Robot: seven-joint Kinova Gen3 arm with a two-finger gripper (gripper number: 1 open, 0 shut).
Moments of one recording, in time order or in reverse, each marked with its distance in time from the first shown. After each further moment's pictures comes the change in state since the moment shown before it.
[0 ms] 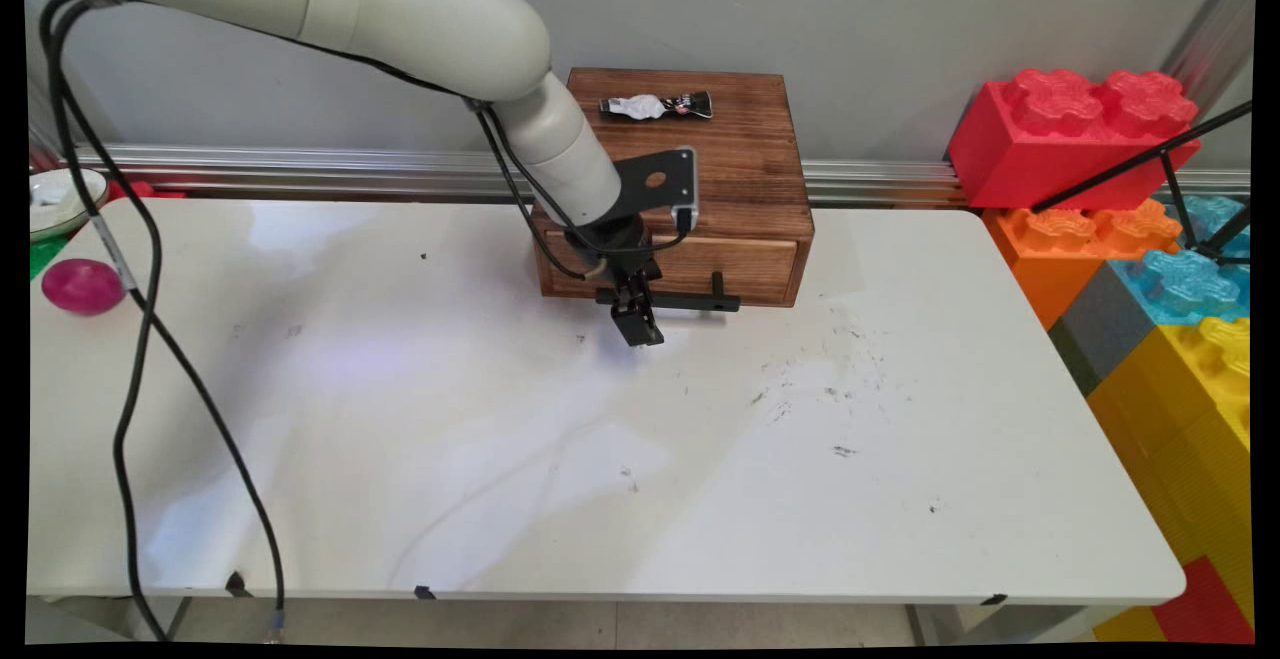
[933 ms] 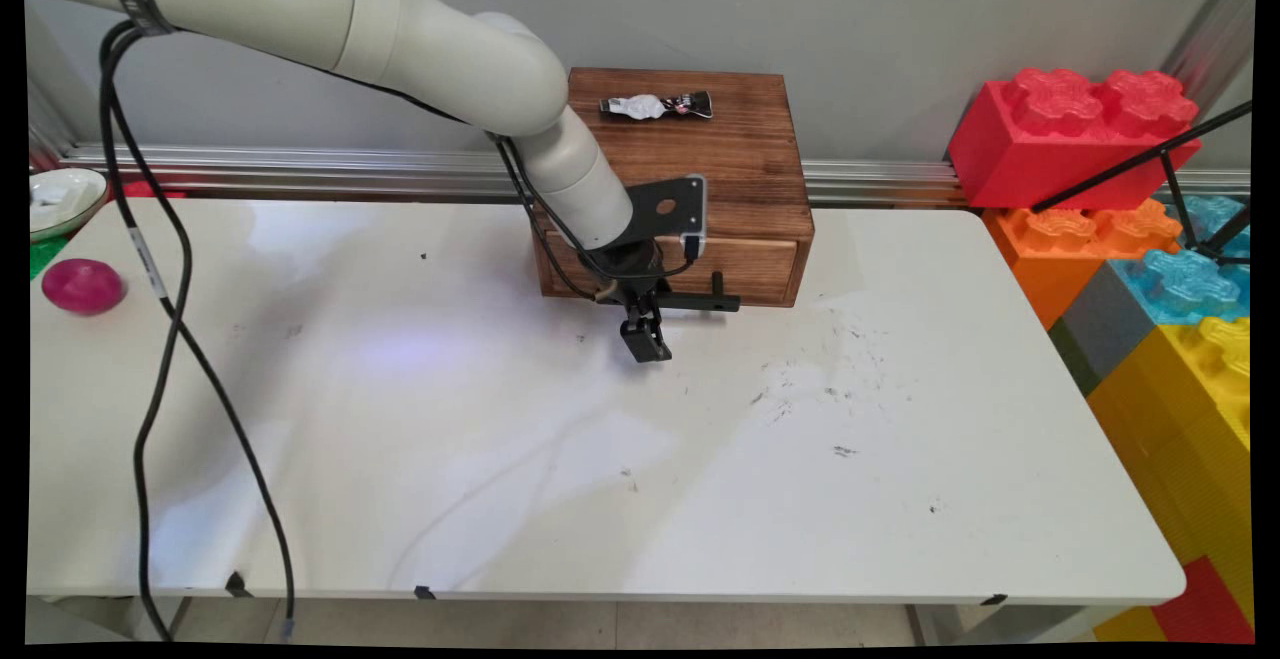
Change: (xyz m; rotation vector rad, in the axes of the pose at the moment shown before) arm -0.001 0.002 0.031 -0.010 0.009 0.035
